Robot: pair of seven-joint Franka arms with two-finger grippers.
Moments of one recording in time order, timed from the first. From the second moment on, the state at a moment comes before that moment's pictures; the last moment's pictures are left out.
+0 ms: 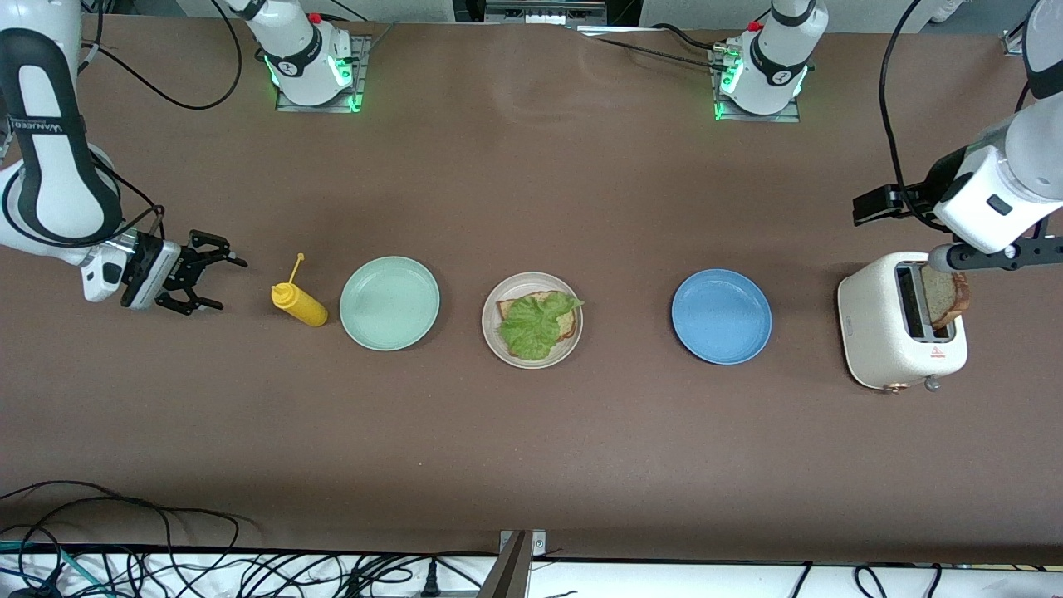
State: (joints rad) left arm -0.13 0.20 0.03 -1.36 -0.02 1.33 -0.18; right arm -0.07 0.36 -0.21 -2.11 0.88 2.14 -1.84
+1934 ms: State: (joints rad) left arm -0.14 0.22 0.04 -1.36 -0.02 1.33 -0.18; right arm -0.07 0.48 -0.08 -2.10 1.21 2.10 -2.35
